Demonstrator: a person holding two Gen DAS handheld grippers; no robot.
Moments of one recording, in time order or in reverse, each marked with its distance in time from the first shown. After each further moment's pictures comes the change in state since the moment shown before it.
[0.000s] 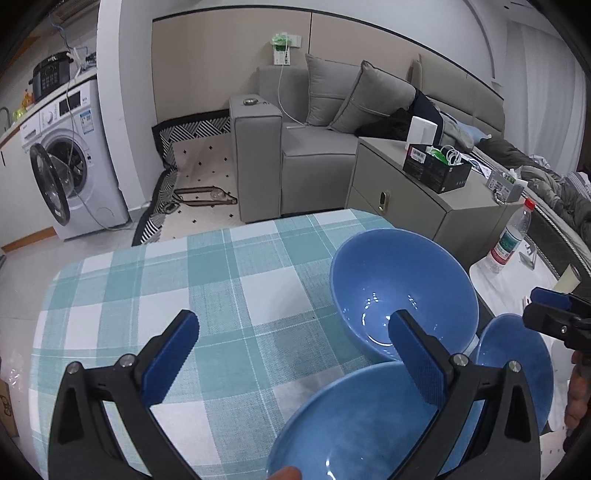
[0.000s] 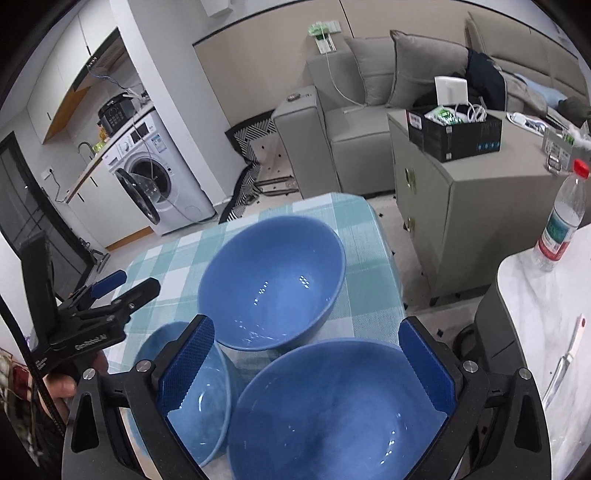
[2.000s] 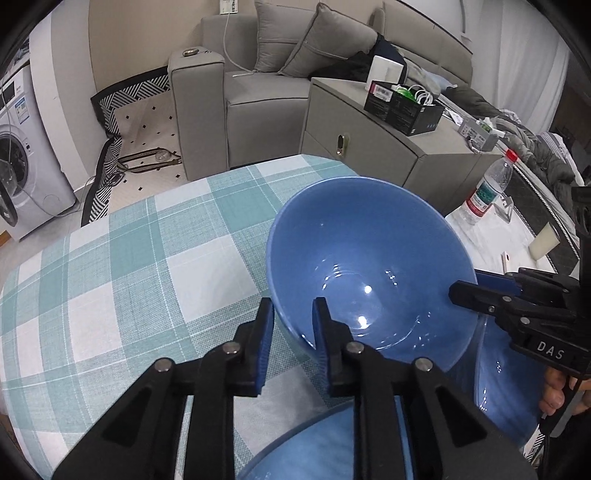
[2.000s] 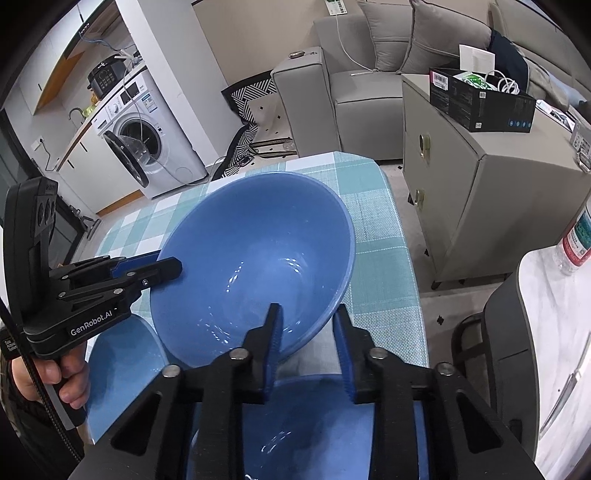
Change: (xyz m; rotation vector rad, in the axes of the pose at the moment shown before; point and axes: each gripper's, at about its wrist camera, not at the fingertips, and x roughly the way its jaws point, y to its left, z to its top) left arm 0.065 -0.029 0.010 0.098 0.211 -0.160; right arm 0.072 0.002 0.010 -0.064 0.139 -0.031
